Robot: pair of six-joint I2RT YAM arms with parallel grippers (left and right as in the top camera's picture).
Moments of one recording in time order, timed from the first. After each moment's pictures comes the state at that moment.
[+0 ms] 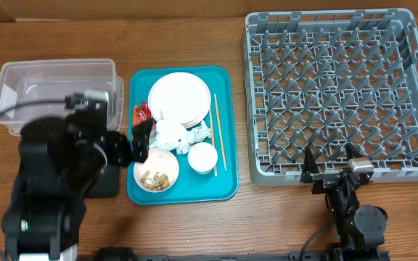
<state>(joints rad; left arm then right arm) -0.01 0.90 1.19 -0.86 0.31 -0.02 0.08 0.01 0.02 -0.03 -0.04 0.10</state>
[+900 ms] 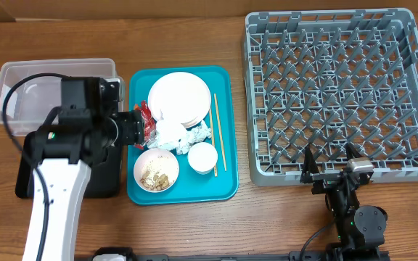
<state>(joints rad) -0.01 1.29 1.23 -1.02 0.12 -0.11 0.08 0.01 0.02 -0.04 -0.04 0.10</state>
